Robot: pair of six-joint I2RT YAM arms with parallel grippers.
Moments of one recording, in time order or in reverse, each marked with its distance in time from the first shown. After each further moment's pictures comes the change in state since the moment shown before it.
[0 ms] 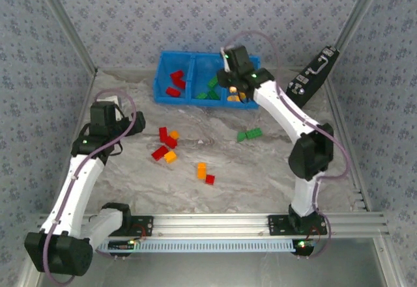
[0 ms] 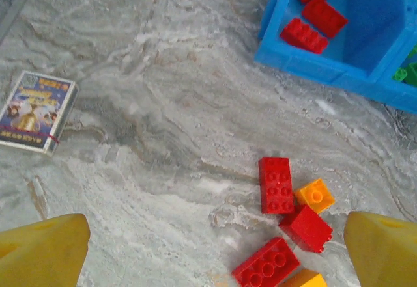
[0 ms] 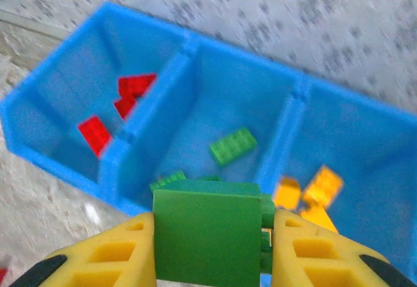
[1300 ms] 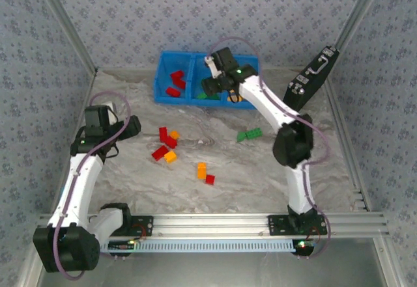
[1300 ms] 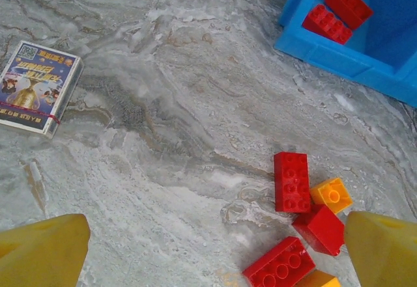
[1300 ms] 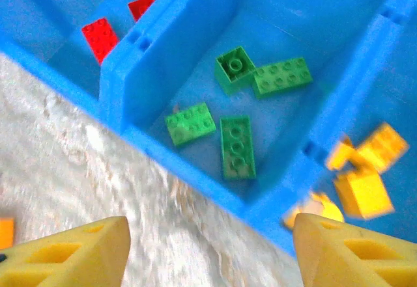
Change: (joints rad) left arm 0.114 0.020 -0.044 0.037 0.095 0.014; right arm -0.024 0.001 -0.100 -0.119 -0.137 -0.069
